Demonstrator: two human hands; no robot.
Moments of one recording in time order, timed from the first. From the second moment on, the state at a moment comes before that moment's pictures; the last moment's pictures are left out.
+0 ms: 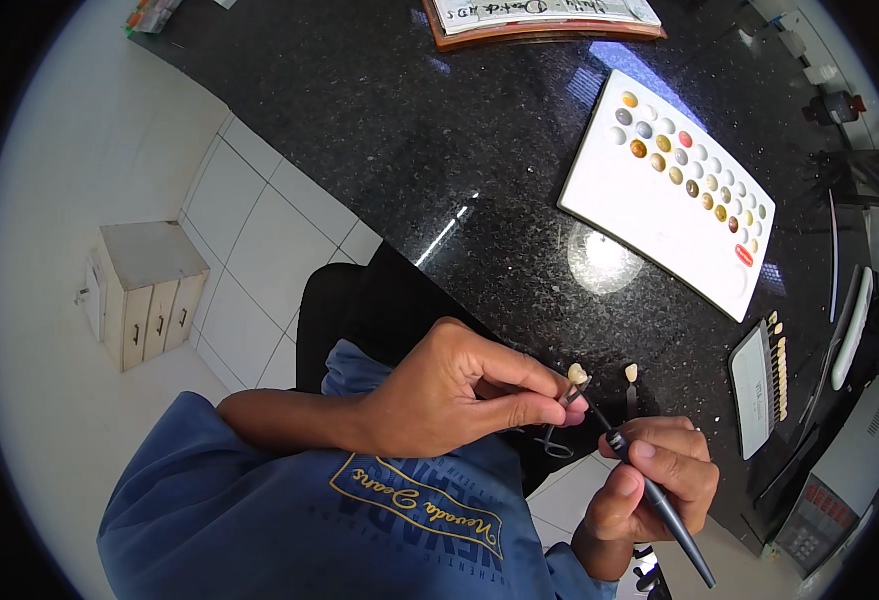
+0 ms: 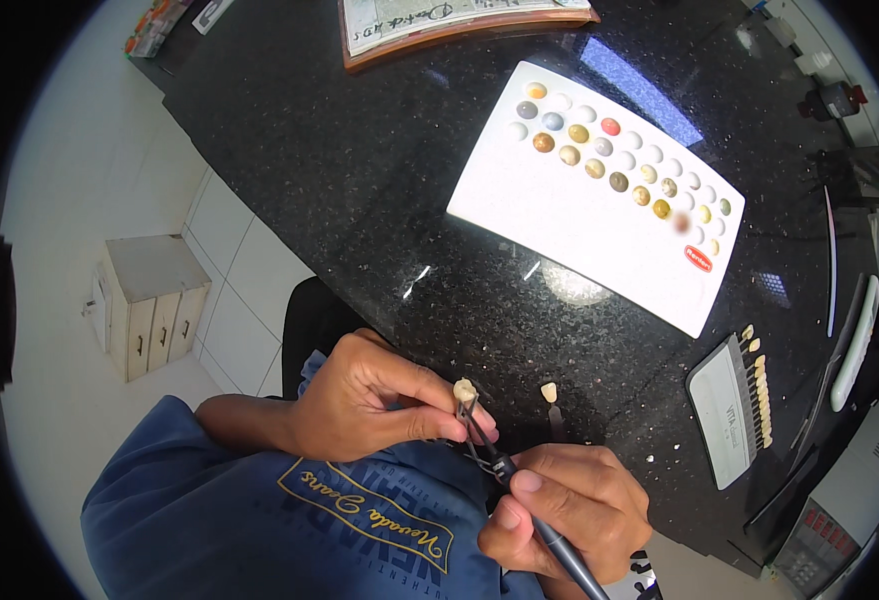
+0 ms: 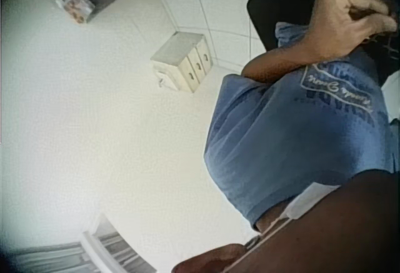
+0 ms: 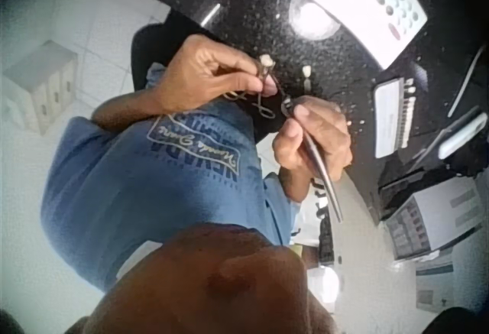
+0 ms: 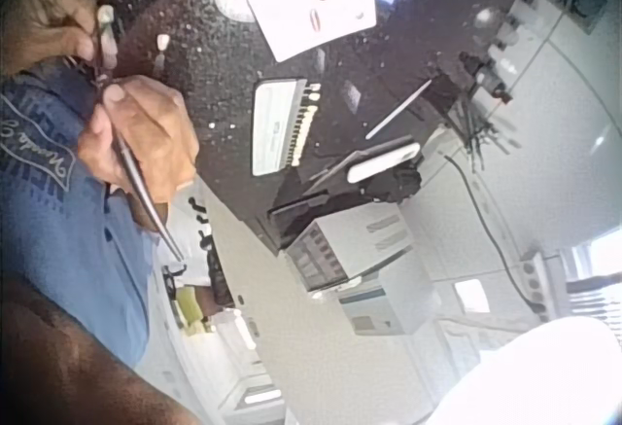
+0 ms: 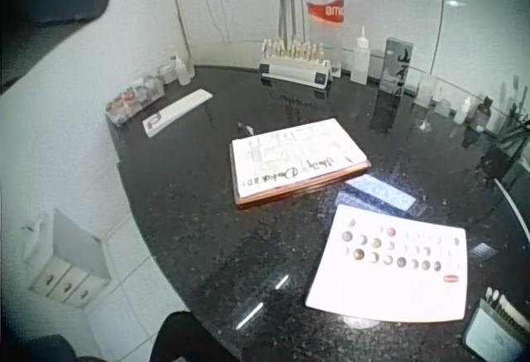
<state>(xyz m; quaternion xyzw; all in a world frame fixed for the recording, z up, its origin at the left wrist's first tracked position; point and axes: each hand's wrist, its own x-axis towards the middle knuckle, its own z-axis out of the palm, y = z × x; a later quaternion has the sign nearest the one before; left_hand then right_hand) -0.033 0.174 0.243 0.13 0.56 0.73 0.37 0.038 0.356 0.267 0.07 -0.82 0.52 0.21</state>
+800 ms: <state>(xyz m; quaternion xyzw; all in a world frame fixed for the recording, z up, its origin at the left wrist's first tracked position) -0.032 0.176 0.243 0.13 0.56 0.73 0.37 0.040 0.357 0.264 0.07 -0.82 0.51 0.24</state>
